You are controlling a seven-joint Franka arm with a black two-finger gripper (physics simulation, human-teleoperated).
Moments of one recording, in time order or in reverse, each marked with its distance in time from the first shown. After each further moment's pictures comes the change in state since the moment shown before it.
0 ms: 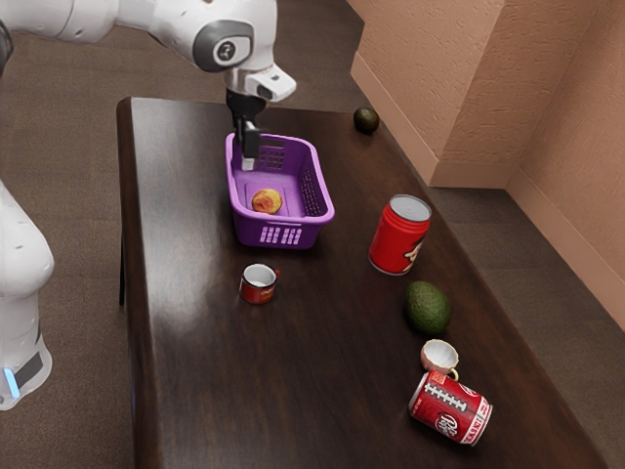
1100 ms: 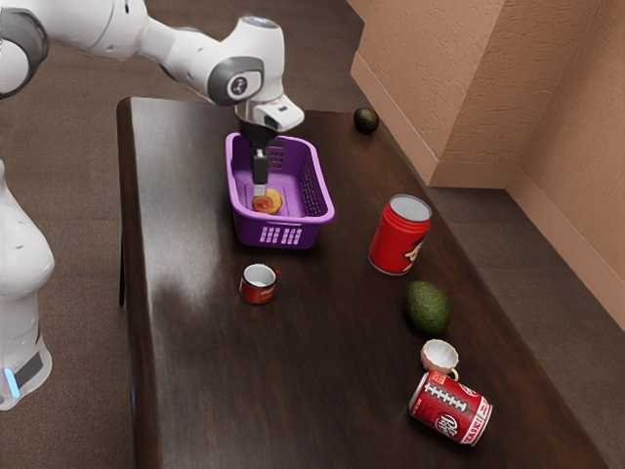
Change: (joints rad) arm 0.005 0.118 -0.028 -0.043 -0.069 0.184 0.175
